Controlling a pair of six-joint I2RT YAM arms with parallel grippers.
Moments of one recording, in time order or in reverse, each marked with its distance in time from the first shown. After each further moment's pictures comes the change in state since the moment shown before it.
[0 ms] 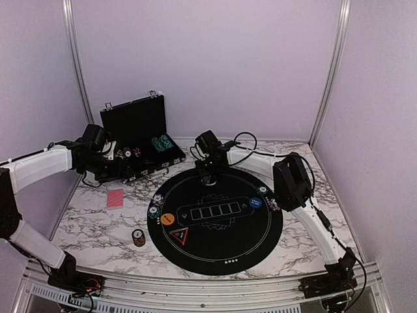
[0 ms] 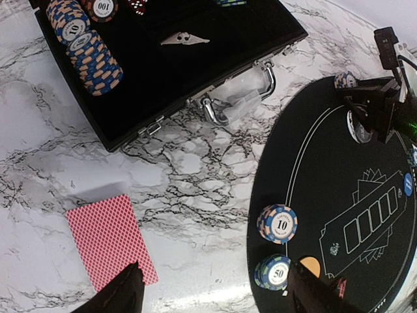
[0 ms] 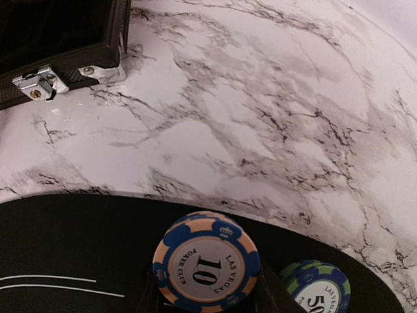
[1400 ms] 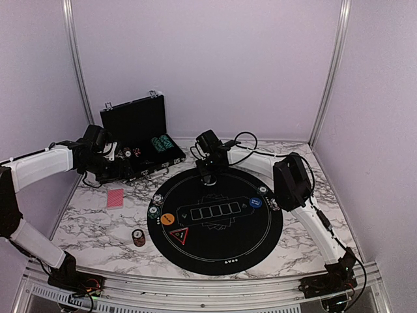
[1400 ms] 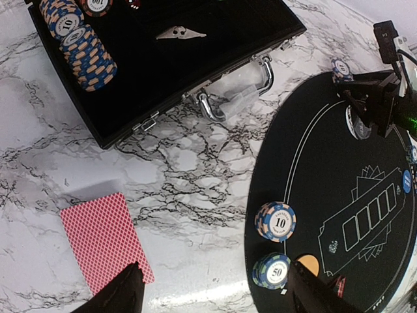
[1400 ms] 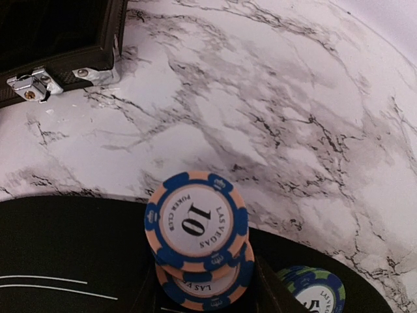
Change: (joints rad) left arm 0.001 0.013 0.000 0.000 0.018 0.000; right arm -0.006 0.007 0.015 -0.005 0.009 -0.035
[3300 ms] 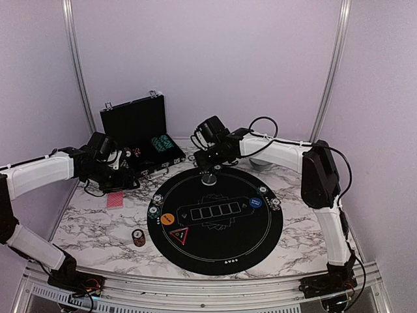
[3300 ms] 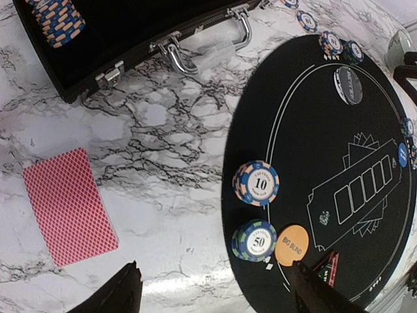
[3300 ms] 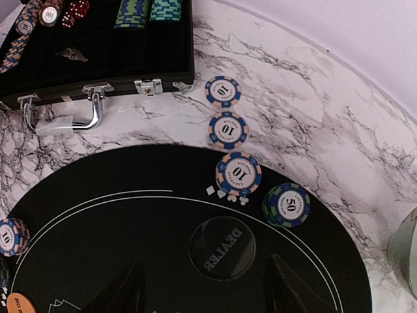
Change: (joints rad) left arm -0.095 -0.052 -0.073 -0.014 -0.004 -0.070; right arm 0.085 -0.383 -0.343 0.025 0.016 0.022
